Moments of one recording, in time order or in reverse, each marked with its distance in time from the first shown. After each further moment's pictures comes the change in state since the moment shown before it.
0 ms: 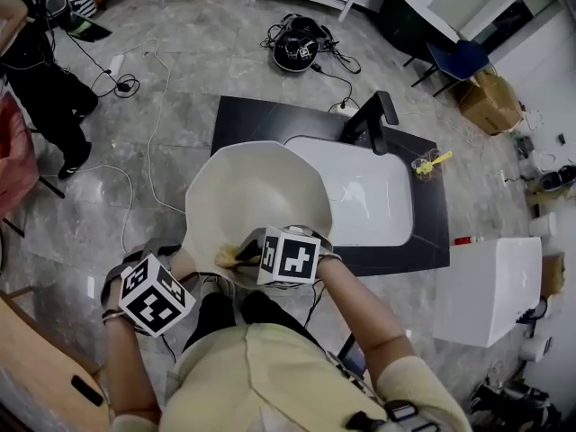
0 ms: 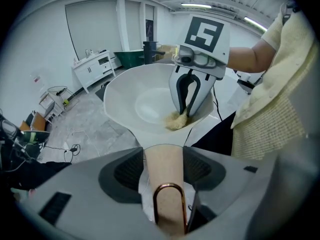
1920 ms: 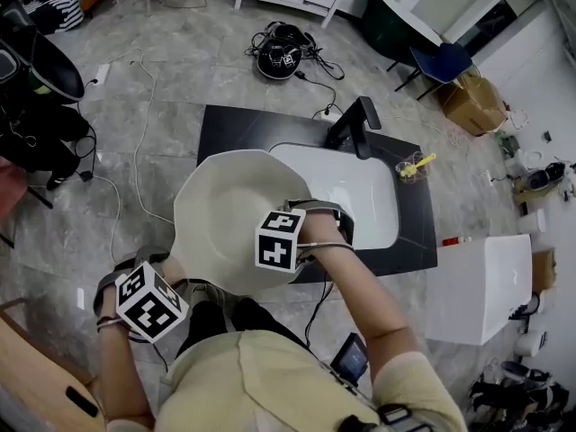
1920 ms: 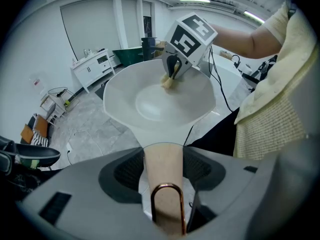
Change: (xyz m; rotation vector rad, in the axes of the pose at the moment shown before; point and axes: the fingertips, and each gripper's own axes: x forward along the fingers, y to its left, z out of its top) left arm 0.007 0.001 -0.002 0.024 0.039 0.020; right arm -0.078 -0.098 -0.119 -0.028 0.743 -0.454
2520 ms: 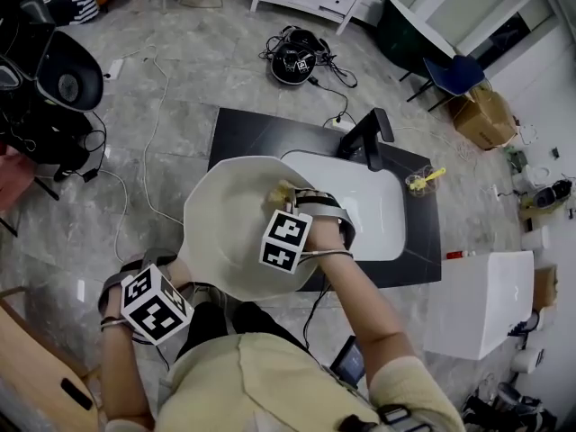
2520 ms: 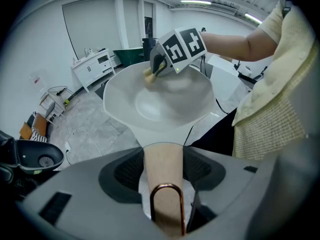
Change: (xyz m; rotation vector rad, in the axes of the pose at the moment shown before) left arm 0.001 0.000 0.000 -0.012 -0.012 -0.008; right arm -0.001 -0.072 0.016 0.038 -0.070 -0.384
